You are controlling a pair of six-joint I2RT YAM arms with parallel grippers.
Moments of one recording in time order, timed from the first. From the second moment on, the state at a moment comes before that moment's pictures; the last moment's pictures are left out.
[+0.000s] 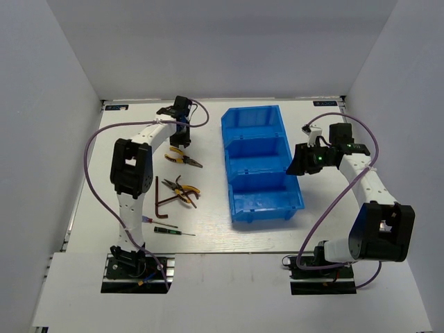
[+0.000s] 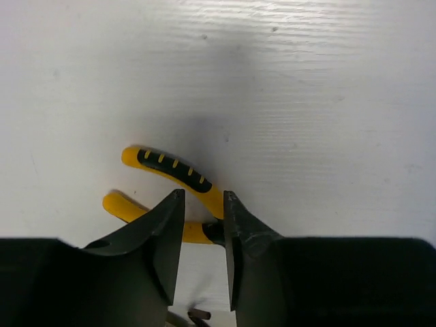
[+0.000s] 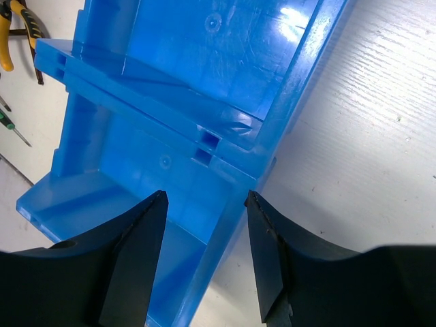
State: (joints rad) left arm -0.31 2.17 1.80 -0.73 -0.19 -0.23; right arm -0.01 1.38 1.03 -0.72 -0.67 -0.22
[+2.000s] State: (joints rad) left arm -0.31 2.02 1.53 -0.70 -0.25 -1.02; right arm -0.01 1.38 0.91 -0.73 -0.66 -0.22
